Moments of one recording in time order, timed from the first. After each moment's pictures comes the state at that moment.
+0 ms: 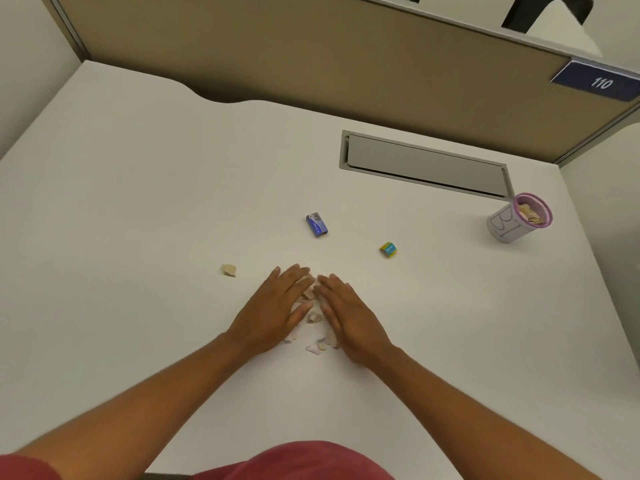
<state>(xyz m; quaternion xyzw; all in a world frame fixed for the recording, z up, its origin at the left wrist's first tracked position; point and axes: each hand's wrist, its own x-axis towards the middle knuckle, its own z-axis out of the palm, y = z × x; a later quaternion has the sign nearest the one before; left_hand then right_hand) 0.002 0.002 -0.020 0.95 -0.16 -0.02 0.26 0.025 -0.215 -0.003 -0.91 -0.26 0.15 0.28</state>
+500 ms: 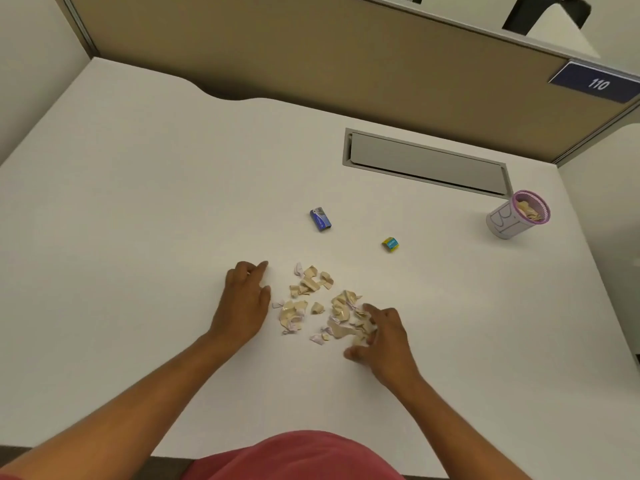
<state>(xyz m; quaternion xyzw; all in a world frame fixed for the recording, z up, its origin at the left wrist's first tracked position) -0.022 0.030 0.003 0.94 0.10 -0.05 0.33 -0.025 -0.254 0.008 -0.90 0.05 0.21 0.37</state>
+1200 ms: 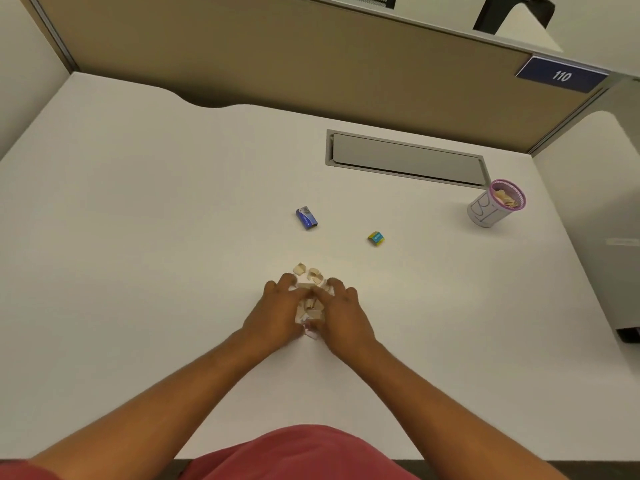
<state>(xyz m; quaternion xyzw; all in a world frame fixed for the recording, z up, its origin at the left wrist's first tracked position) -0.020 -0.029 0.017 0.94 -0.04 -0.18 0.27 -0.009 -0.189 0.019 -0.97 -0.12 0.17 0.16</state>
